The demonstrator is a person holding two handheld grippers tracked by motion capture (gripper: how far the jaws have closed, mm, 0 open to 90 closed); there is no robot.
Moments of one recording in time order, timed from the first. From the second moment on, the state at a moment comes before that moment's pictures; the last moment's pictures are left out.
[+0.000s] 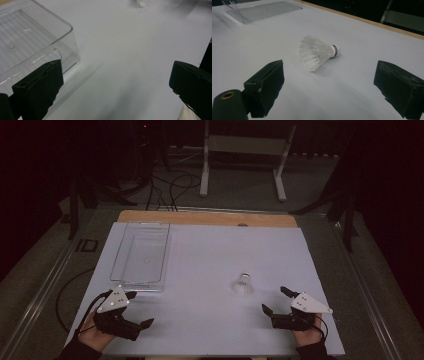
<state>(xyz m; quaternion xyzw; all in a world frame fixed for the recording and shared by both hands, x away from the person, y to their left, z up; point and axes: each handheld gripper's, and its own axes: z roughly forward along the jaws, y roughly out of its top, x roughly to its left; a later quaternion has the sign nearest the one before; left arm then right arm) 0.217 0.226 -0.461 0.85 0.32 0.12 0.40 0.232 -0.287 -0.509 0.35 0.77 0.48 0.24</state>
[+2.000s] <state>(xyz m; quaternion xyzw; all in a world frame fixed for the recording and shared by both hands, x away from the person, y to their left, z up) 0.249 0.163 -0.442 0.94 0.25 0.03 0.23 0.233 -0.287 -0.510 0.35 0.77 0.48 0.23</state>
